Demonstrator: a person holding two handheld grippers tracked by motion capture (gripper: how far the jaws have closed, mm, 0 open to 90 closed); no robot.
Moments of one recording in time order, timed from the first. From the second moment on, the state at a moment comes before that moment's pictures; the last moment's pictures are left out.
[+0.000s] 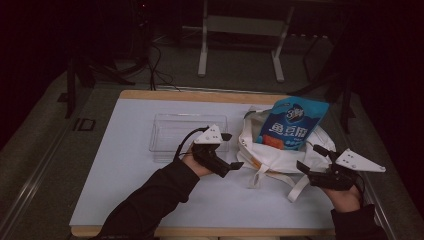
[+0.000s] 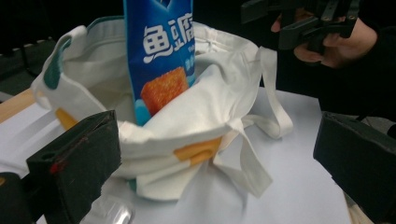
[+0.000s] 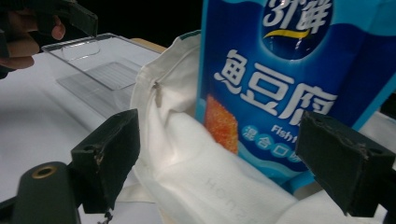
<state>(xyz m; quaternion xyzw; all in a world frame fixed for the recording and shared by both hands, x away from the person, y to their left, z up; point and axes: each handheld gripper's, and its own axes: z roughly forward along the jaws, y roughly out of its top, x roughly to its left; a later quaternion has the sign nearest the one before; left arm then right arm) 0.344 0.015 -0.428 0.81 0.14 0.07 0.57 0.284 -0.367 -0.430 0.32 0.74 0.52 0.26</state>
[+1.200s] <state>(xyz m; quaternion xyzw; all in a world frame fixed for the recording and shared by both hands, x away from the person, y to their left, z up) 0.422 -0.075 -0.407 0.82 0.16 0.08 0.55 0.351 -0.385 -0.414 0.35 0.73 0.52 0.27</state>
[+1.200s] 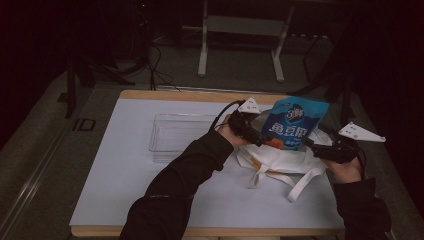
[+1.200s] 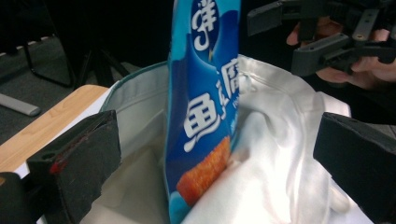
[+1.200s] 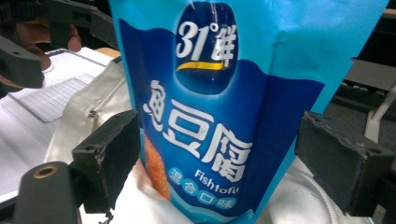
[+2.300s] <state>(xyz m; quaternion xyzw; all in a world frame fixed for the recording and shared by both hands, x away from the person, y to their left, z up) 0.439 -0.117 -0.416 0.83 0.19 0.11 0.52 0.389 -0.380 -0.423 0.36 0.75 0.49 0.26</state>
